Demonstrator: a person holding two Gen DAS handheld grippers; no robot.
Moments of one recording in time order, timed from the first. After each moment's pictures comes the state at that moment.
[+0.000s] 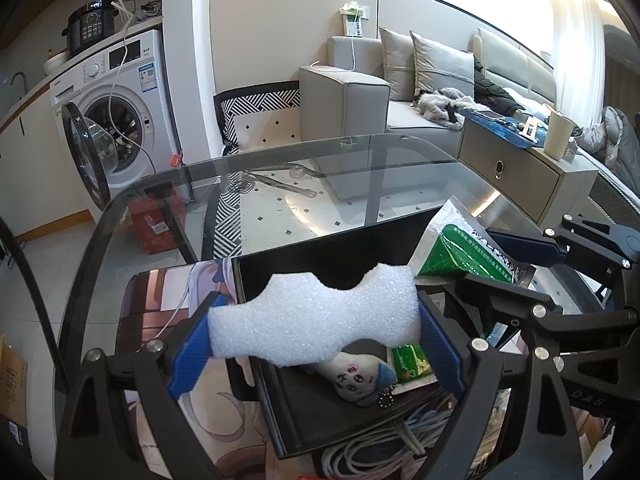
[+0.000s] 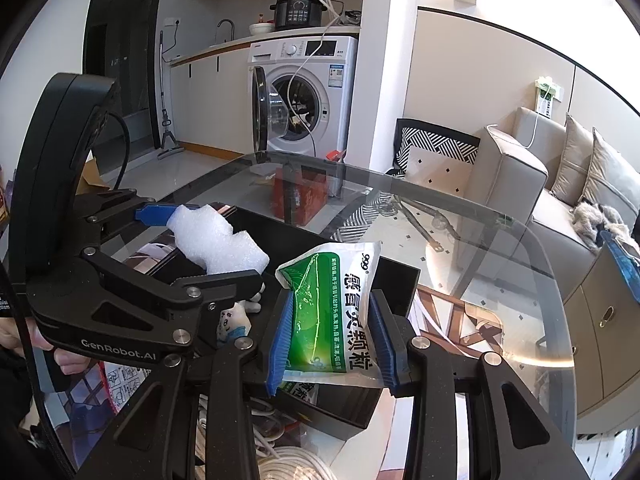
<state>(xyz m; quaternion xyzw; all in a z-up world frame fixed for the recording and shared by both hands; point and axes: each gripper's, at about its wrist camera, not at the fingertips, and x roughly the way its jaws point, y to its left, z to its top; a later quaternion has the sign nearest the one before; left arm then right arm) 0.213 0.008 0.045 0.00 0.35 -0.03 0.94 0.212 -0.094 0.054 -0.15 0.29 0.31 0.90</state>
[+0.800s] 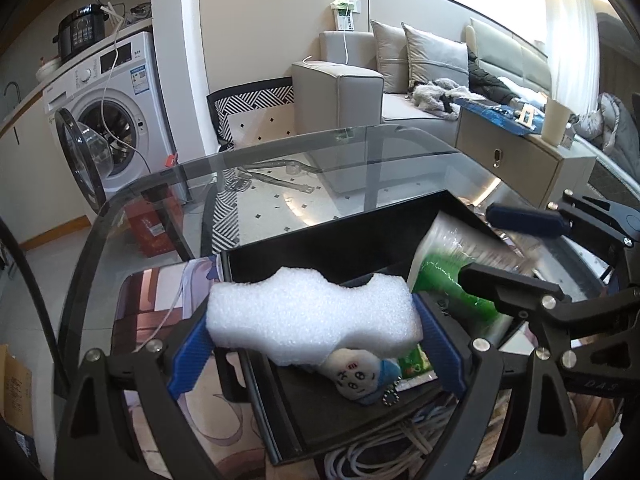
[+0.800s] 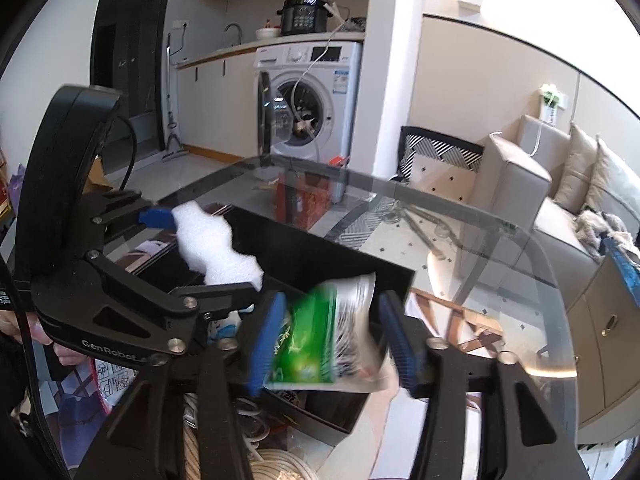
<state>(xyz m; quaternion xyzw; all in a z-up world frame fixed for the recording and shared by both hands) 0.214 0.005 0.038 0.01 0.35 -0.04 0.93 0.212 -0.109 0.051 -0.15 0.26 0.31 0.90</state>
